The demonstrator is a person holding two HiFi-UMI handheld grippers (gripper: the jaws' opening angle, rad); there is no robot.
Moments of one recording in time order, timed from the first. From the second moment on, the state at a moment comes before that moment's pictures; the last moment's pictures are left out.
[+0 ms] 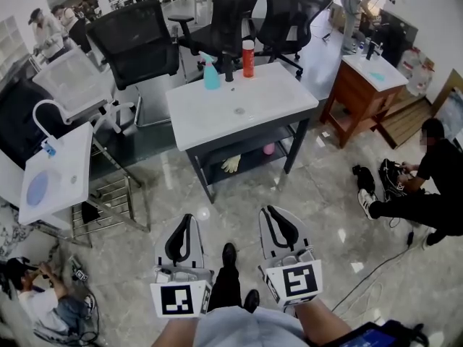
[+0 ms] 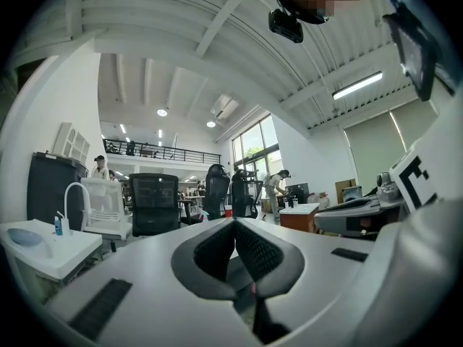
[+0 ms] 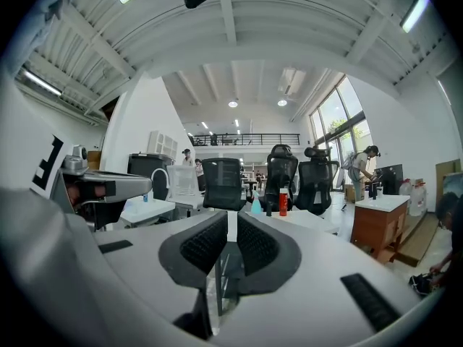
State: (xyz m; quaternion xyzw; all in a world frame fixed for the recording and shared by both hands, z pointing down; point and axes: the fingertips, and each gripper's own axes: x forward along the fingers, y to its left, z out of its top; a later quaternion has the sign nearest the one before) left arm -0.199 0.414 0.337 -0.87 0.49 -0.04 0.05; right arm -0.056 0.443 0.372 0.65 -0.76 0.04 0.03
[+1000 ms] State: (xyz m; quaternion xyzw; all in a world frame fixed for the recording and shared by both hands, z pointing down) left arm -0.154 0.115 0.310 -0.90 0.44 -0.01 0.07; right arm -0.021 0.151 0.336 0.68 -0.73 0.00 0.03
